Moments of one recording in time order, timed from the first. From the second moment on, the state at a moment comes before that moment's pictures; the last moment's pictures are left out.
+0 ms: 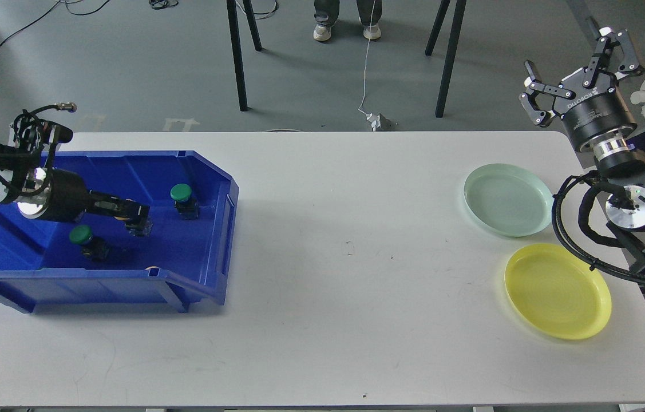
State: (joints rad) left arm -1.23 0.82 0.23 -0.93 1.31 -0.49 -0.49; right arm 0.78 -0.46 0.65 0.71 0.10 0.49 0.49
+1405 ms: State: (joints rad) left arm -1.00 0.29 -0.34 -0.99 0.67 -0.49 -0.49; right arm 0.67 -0.54 0.70 0.86 -0.17 0.49 0.49
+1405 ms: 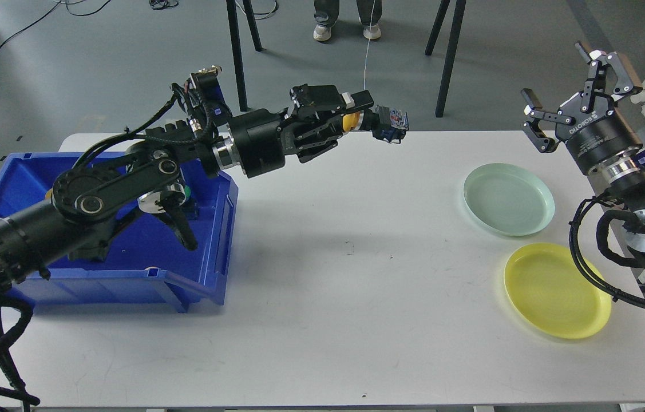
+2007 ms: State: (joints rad) left arm -1.00 0.27 -0.36 -0.97 0.66 -0.49 -0.49; right arm 0.57 -0.50 0.69 1.20 -0.42 0.49 0.49
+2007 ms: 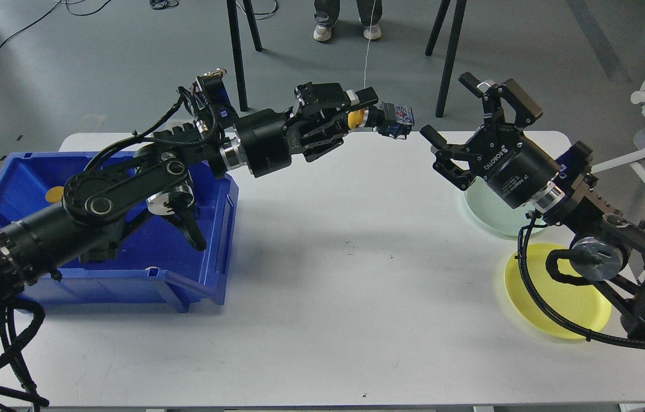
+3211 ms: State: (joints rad) left arm -0.98 0.27 -0.39 -0.97 0.66 -0.49 -0.49; right arm 0.57 -0.35 0.71 1.21 -0.48 0.49 0.49
